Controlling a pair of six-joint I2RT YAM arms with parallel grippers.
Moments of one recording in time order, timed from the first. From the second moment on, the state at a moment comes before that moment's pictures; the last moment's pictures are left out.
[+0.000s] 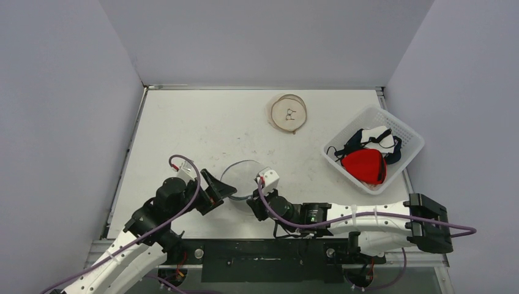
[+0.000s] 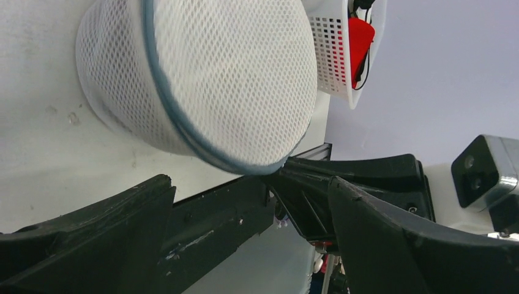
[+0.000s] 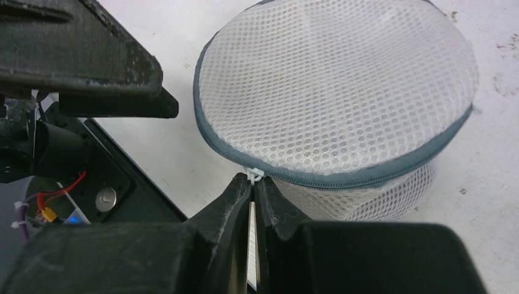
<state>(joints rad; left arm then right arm) -0.66 0.45 0.47 -0.49 0.13 -1.22 1.38 1.22 0.67 0.08 0.51 0.53</state>
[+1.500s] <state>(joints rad) -0.70 0.66 0.44 -0.30 -0.04 -1.35 1.38 1.12 0.68 -0.09 0.41 0.55</state>
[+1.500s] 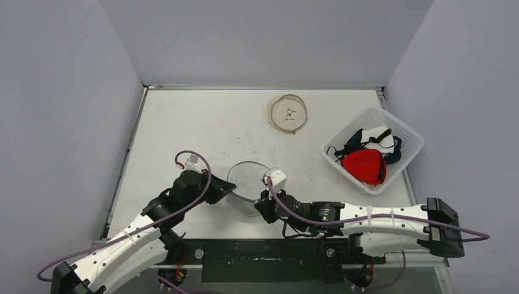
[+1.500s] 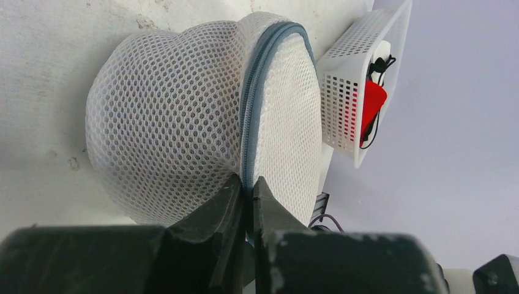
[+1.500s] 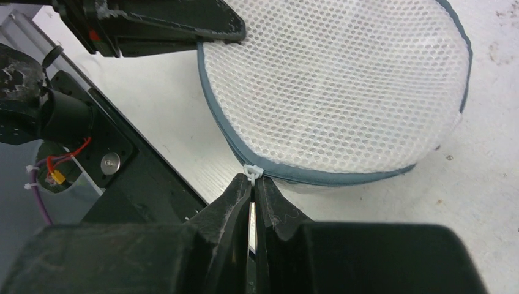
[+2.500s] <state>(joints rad) -0.63 0.66 0.57 -0.42 0.08 -1.10 1.37 1.26 0.74 0.00 0.45 0.51</state>
